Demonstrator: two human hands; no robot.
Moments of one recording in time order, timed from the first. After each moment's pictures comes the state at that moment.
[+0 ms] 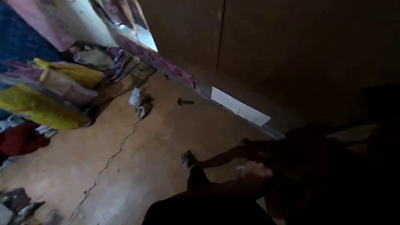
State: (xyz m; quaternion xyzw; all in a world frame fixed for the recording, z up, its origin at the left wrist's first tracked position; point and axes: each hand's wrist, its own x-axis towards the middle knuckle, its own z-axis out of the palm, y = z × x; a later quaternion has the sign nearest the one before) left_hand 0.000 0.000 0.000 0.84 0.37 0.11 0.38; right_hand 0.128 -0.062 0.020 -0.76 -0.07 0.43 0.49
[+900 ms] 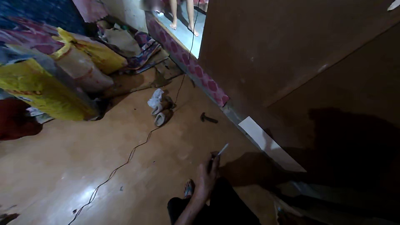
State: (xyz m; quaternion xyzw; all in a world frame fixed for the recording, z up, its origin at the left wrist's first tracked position) left_hand -0.513 0.230 -0.110 0.40 0.57 0.56 0.45; right_hand -0.119 0.168 -0.159 -0.84 -0.31 0.44 -0.01
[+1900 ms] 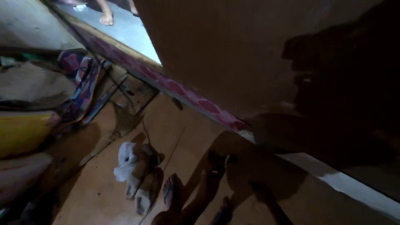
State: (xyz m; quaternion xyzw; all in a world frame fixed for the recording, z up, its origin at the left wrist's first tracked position) left_hand -0.610 0.836 -0.493 0.47 0.56 0.32 0.60; right_hand -0.314 0.768 -0.631 -0.75 -0.42 0.50 -0.08
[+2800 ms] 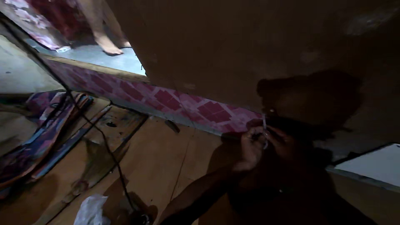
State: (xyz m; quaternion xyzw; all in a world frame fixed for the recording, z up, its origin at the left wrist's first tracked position) left_hand -0.514 0.995 -0.711 0.51 0.28 0.55 0.60; right_hand -0.399 0.949 -0.682 -0.63 -0.55 0.25 0.49
